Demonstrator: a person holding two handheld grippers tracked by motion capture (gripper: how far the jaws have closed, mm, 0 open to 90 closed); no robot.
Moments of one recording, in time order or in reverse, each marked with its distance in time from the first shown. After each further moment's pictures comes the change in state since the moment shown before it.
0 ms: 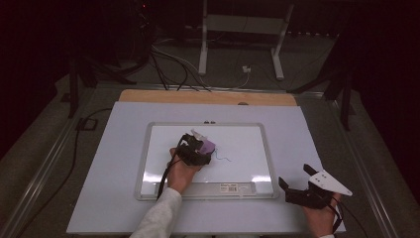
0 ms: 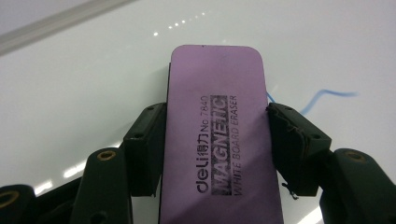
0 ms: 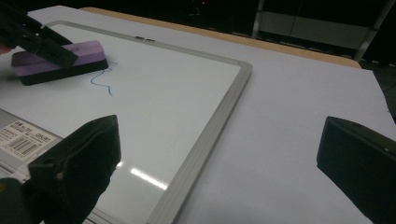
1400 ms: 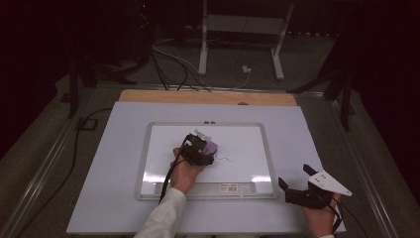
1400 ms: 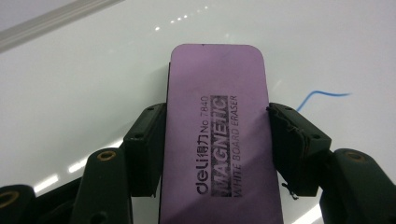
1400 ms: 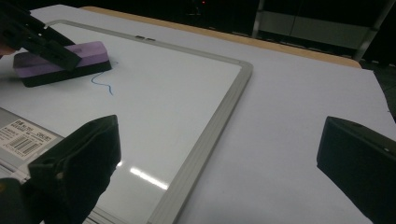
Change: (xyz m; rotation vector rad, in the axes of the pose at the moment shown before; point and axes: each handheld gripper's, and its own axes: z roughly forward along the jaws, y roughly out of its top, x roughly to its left) left arm -0.007 0.010 0.006 0.025 0.020 0.003; right arm 0.001 0.000 0.000 0.001 -0.001 -0.004
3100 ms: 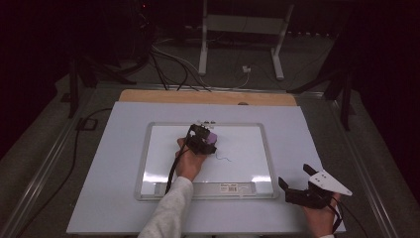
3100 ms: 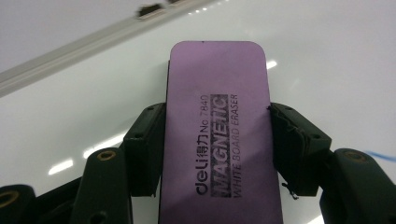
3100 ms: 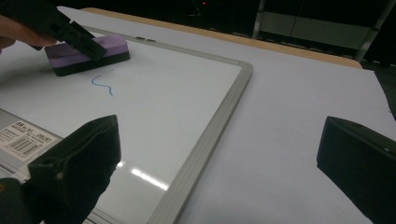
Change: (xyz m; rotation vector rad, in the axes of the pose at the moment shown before) left arm 0.001 0.025 0.018 0.030 0.053 -0.008; right arm -0.001 0.000 0.001 -0.002 0.004 0.004
